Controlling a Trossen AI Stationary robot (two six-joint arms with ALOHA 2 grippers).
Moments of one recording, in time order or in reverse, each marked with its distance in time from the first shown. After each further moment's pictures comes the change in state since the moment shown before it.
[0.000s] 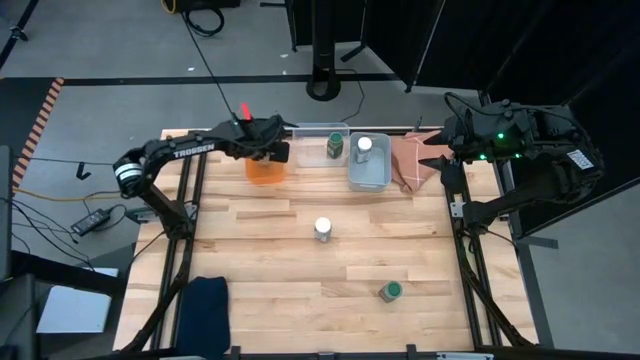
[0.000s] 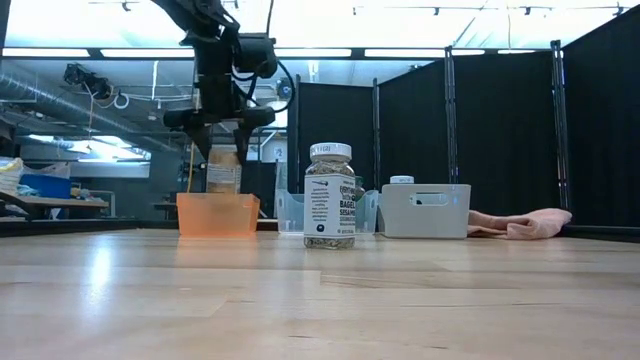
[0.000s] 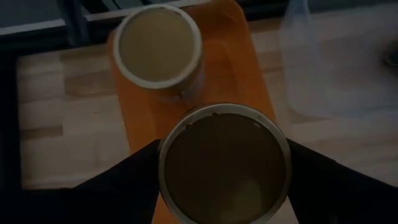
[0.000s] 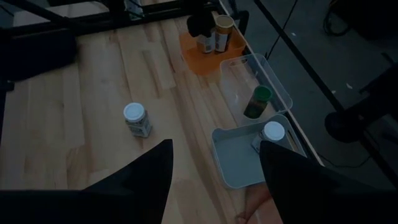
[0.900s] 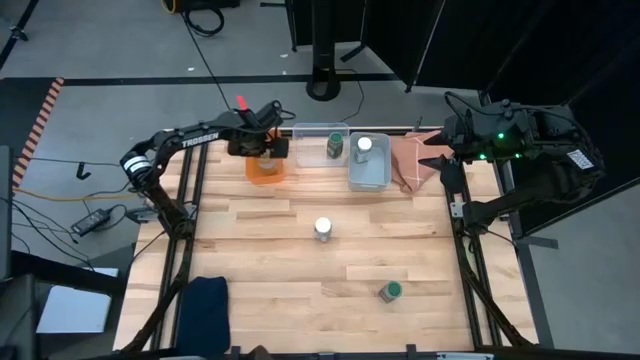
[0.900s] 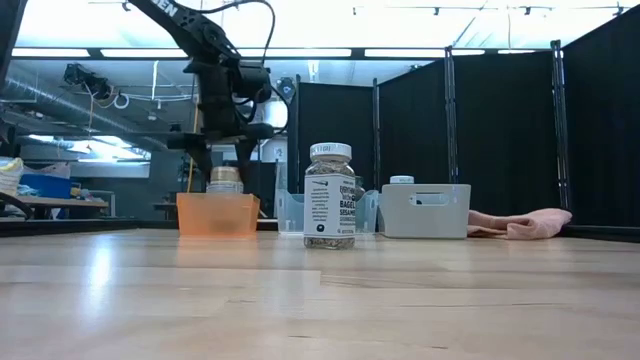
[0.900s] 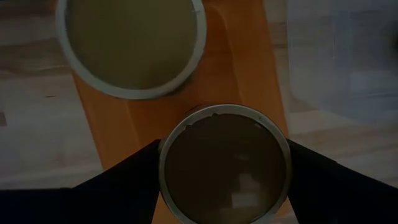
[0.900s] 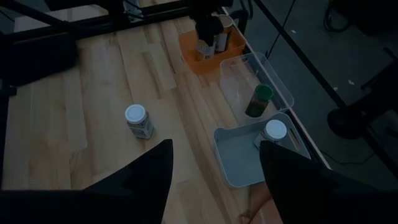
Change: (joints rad) left arm 0.151 0.082 0.000 0.048 0.277 0.088; right arm 0.000 0.000 0.000 0.000 -0.001 0.026
